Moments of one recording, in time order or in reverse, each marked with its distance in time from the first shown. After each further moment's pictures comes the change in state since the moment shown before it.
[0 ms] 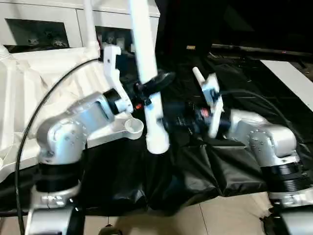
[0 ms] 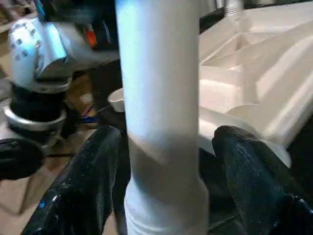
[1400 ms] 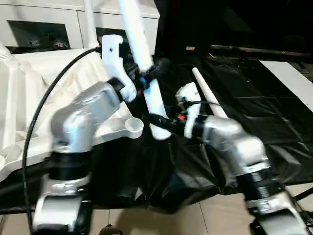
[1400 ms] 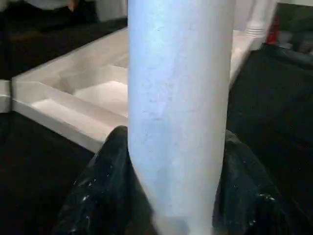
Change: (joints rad) left arm -0.055 -0.100 -0.017 0.142 0.282 -0.184 0.367; right arm 0.030 0.216 0.107 0.114 -0.348 -0.388 -0.430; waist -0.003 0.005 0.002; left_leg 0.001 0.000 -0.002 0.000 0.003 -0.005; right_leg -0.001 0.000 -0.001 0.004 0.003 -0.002
